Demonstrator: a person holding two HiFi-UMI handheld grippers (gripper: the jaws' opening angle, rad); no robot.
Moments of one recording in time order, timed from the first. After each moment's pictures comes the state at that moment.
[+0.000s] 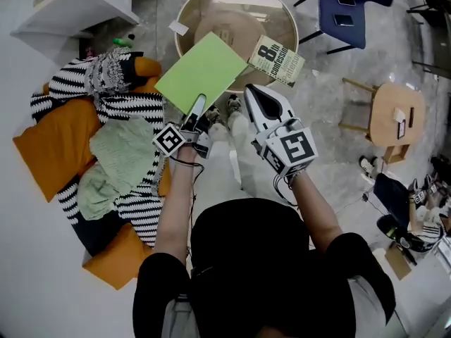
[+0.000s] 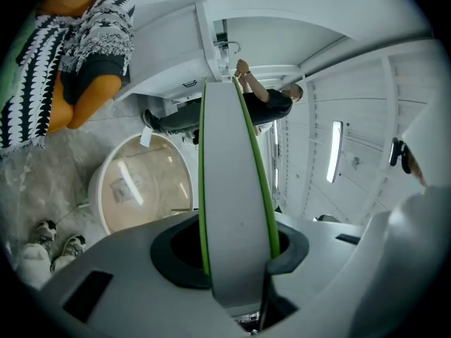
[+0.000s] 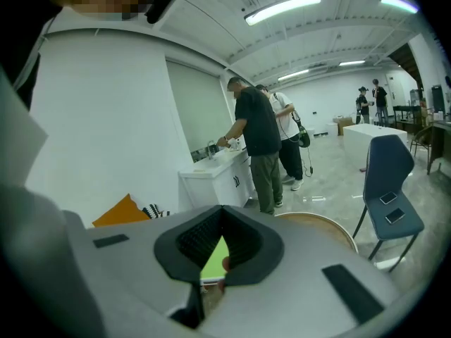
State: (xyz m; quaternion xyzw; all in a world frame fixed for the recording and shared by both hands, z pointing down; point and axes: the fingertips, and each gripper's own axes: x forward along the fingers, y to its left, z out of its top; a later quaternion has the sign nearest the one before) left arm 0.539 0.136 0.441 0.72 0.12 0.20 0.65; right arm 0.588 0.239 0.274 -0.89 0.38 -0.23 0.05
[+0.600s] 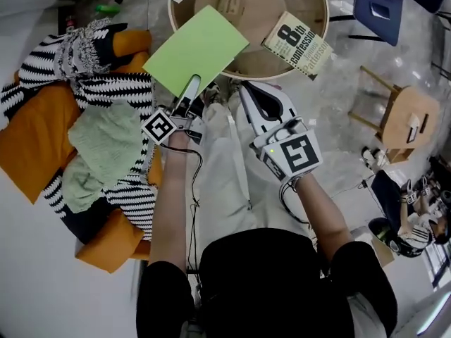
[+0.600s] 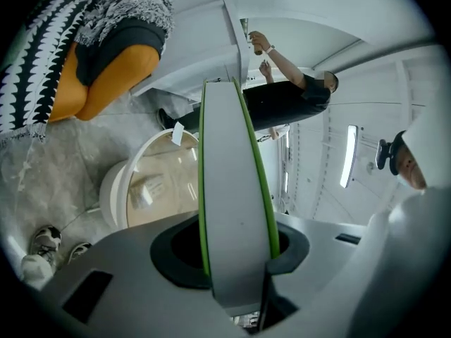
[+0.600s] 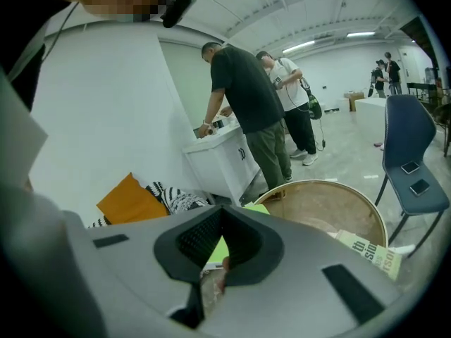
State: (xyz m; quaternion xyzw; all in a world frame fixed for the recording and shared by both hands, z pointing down) left arm 0.572 0.109 0.593 0.72 0.08 0.23 0.65; right arm 0.614 0.206 0.431 -0.86 0.42 -0.30 0.05
